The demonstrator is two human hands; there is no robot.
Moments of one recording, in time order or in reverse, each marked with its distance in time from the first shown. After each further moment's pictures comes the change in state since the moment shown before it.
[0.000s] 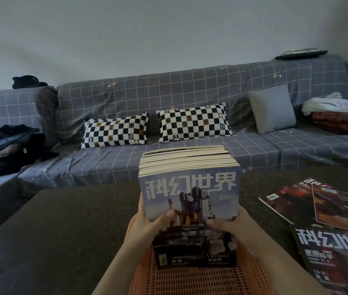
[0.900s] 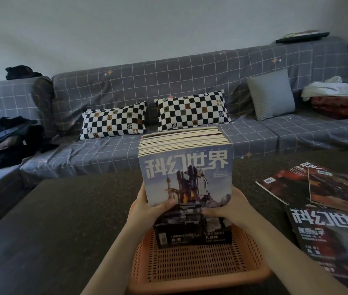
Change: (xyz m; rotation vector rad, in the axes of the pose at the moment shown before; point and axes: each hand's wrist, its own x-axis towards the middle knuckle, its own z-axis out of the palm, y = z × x) left_hand 0.007 -0.006 -0.003 0.078 0.011 -0.067; right_hand 0.009 0.009 -0.001 -0.263 0.050 0.022
